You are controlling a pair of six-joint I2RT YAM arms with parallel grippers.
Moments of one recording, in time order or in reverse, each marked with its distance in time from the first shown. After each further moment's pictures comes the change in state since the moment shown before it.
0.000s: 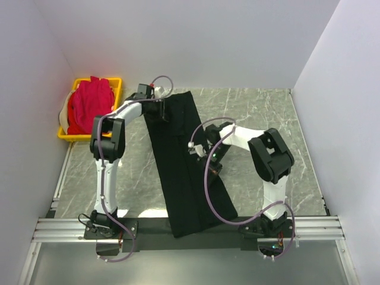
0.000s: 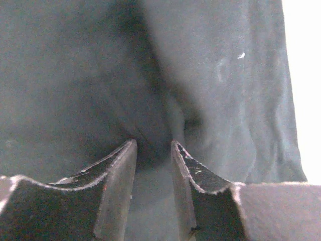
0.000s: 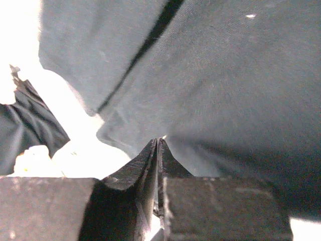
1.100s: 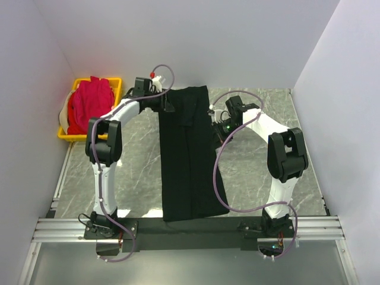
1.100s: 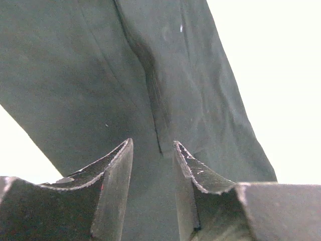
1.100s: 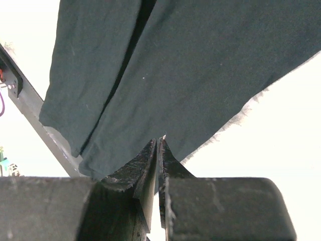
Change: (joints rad) left arm -0.017 -0.072 -0.015 0.163 0.137 0.006; right arm -0.270 -0.080 0.174 0.208 0.039 0.208
